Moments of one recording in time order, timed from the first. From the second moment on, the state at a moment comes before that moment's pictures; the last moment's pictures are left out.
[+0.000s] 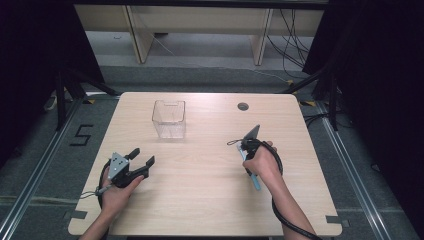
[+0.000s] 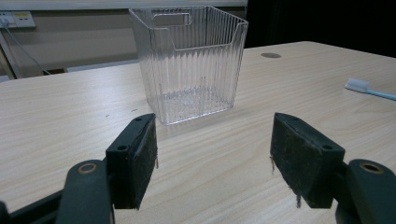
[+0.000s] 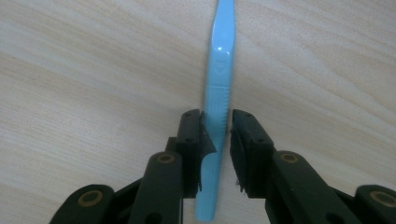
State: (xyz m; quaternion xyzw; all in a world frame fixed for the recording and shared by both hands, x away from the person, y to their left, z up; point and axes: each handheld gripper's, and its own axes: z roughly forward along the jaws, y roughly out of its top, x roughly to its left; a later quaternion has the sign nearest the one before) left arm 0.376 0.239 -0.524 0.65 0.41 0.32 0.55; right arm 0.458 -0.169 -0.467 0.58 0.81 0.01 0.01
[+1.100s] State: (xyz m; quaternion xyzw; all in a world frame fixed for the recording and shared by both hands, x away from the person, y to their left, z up) left arm 0.376 0.238 -0.525 0.65 0.41 0.32 0.56; right arm 0.467 -0.166 -0.473 0.61 0.79 0.00 0.00
